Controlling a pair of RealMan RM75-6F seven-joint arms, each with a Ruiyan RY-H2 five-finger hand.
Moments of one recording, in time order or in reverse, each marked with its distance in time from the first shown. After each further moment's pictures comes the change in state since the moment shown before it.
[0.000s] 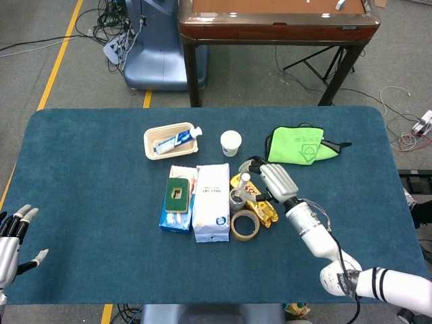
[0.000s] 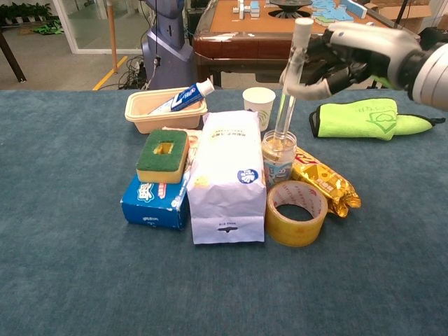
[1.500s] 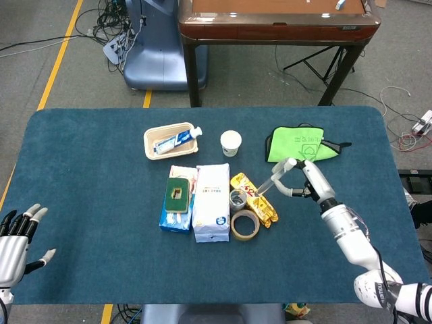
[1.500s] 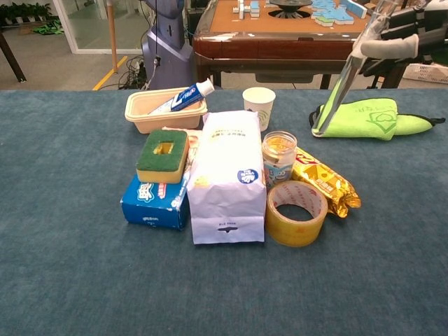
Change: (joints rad) left arm -0.014 0.001 0.007 -0.037 0.021 -0.013 0.034; right arm -0.145 0.204 0.022 -0.108 0.028 -0.026 0.381
